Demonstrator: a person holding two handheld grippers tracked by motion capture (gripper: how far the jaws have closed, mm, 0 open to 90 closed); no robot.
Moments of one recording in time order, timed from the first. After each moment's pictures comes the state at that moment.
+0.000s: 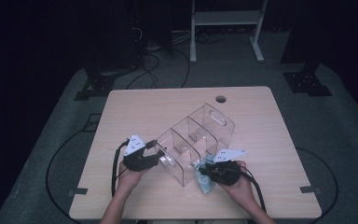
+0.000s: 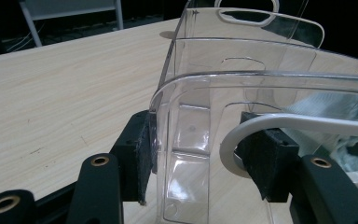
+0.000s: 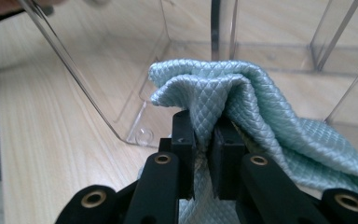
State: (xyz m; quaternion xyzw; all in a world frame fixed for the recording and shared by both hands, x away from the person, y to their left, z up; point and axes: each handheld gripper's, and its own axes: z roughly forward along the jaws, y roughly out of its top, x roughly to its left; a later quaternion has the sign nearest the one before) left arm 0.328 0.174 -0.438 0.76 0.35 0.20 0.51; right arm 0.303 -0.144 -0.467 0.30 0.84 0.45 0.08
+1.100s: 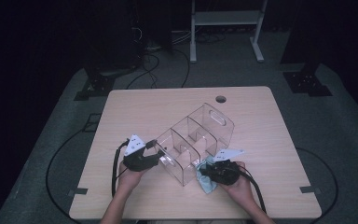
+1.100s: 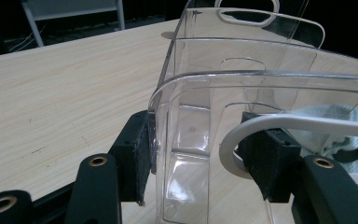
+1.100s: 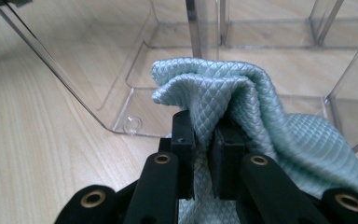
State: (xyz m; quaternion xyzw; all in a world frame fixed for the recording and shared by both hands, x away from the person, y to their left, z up) left arm 0.328 0.173 -0.438 0.76 0.35 0.20 0.51; right arm 0.309 -0.145 -0.478 0.32 0.84 0.44 0.06
